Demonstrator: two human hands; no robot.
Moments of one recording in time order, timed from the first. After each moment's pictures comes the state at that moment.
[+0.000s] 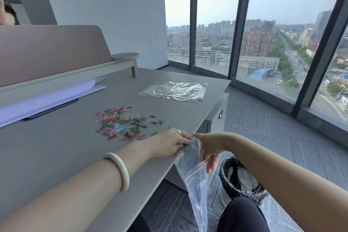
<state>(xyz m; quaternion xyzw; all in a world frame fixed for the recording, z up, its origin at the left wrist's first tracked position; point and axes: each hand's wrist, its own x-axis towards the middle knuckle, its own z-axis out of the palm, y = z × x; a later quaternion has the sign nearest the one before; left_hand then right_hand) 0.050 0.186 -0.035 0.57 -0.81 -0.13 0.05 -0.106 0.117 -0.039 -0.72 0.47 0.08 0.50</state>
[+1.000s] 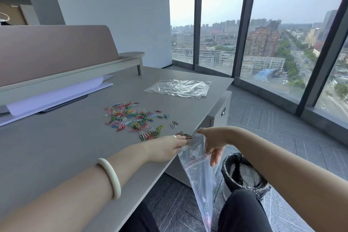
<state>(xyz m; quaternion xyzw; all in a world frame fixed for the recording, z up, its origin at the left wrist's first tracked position) 0.043 0.241 -0.028 0.62 -0.76 -0.19 0.01 -0.113 0.151 -0.015 -0.73 0.47 0.11 0.48</state>
